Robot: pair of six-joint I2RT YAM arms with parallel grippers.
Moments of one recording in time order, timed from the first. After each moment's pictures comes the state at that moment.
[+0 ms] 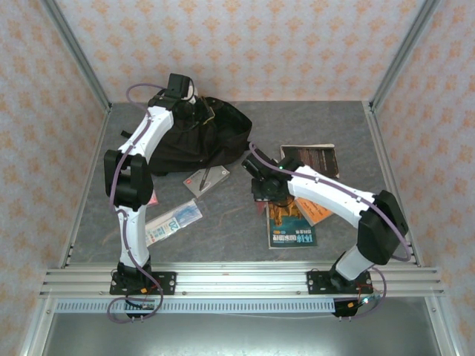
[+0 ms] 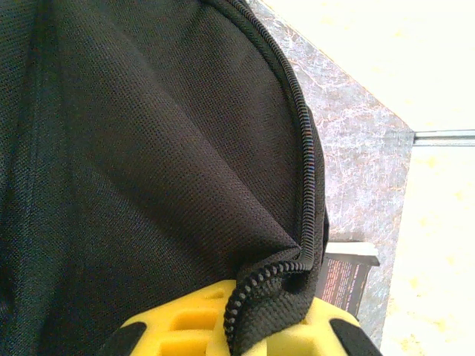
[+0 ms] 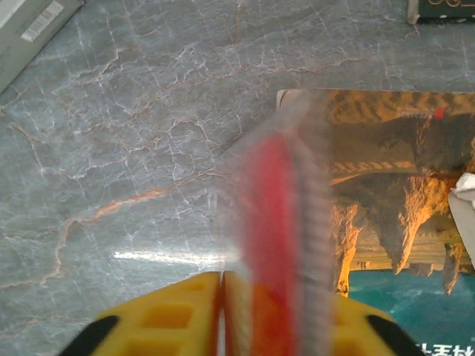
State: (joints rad) left arm -0.15 2.12 1.97 -0.70 0.42 -0.77; right arm 0.81 1.57 1.26 -0.95 0.15 0.75
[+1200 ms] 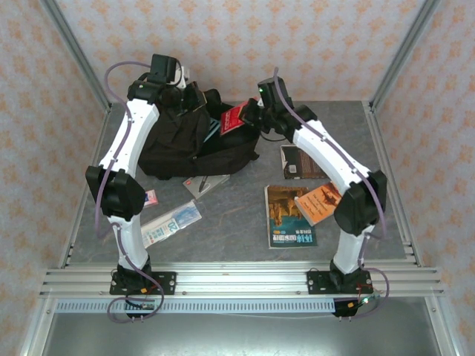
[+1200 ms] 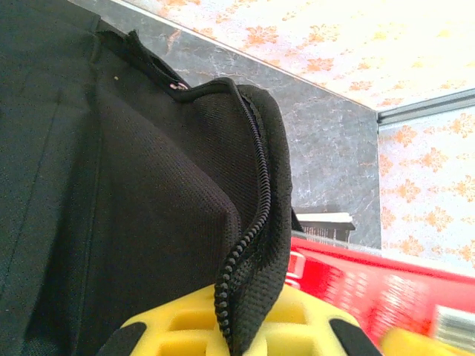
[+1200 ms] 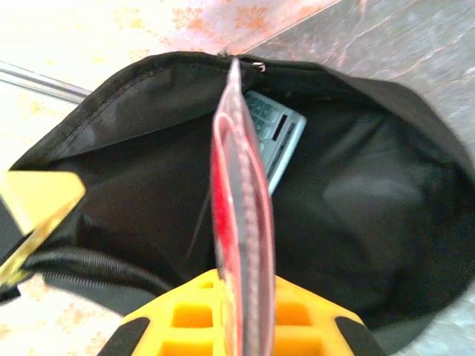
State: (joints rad) left arm -0.14 1.96 2.13 -0.95 0.41 -0.61; right arm 0.54 1.87 1.84 -0.59 -0.18 0.88
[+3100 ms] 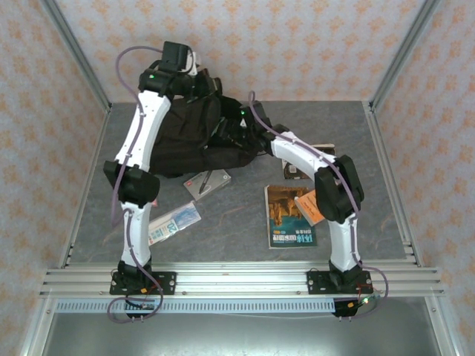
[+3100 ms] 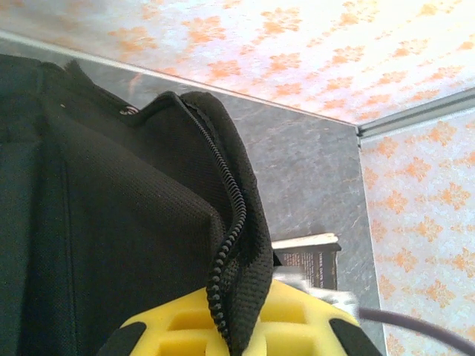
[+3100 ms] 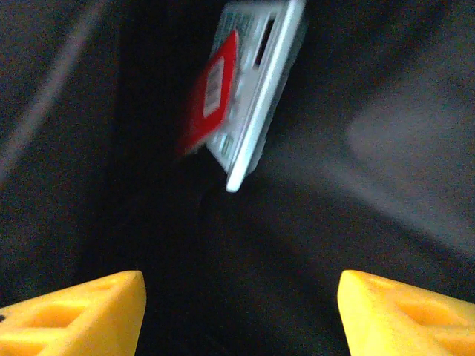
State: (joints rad) left arm -0.21 2.22 2.59 -1.07 0.36 -0.59; right arm 0.58 2.05 1.67 -0.29 -0.26 0.88
